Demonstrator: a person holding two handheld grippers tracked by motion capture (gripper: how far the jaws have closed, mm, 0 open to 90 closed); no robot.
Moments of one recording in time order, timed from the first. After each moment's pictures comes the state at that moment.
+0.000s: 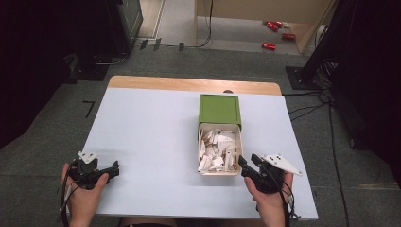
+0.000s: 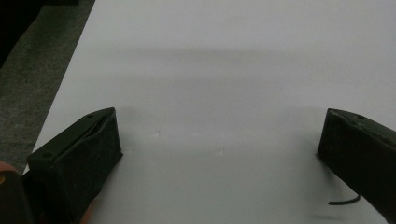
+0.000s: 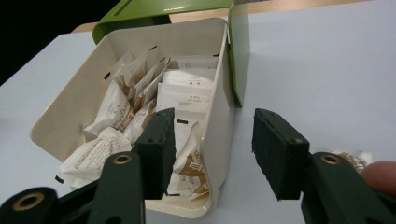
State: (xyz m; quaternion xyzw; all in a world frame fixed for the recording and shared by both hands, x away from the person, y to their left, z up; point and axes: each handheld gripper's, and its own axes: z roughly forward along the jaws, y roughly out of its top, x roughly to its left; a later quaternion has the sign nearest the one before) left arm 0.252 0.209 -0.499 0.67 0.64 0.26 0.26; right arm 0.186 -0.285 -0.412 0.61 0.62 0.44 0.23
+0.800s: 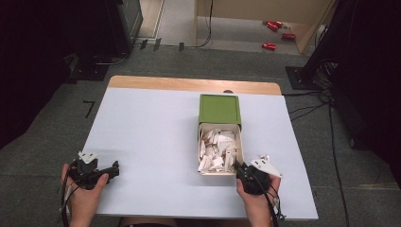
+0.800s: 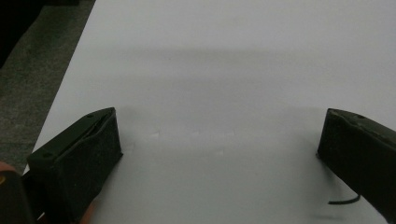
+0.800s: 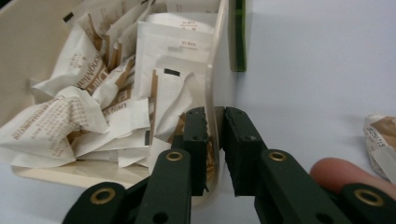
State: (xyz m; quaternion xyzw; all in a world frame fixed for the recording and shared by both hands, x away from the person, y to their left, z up) left arm 0.252 0.209 -0.499 0.67 0.65 0.27 0.26; right arm 0.195 -0.267 -0.460 0.62 0.63 0.40 0.23
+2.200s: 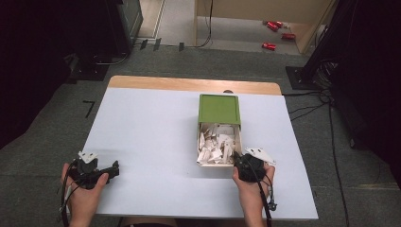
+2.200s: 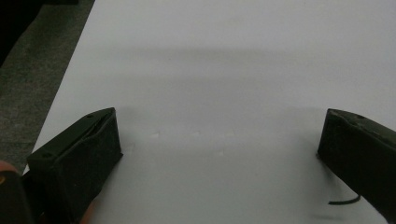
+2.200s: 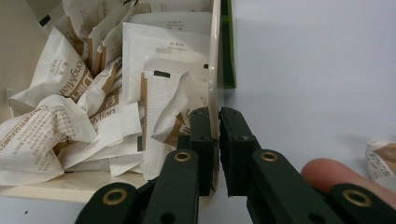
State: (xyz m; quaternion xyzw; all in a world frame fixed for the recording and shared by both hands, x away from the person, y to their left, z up) left arm 0.253 0.209 -0.498 0.67 0.64 0.26 0.26; right arm 0.226 -0.255 -0.451 0.66 0.61 0.37 0.24
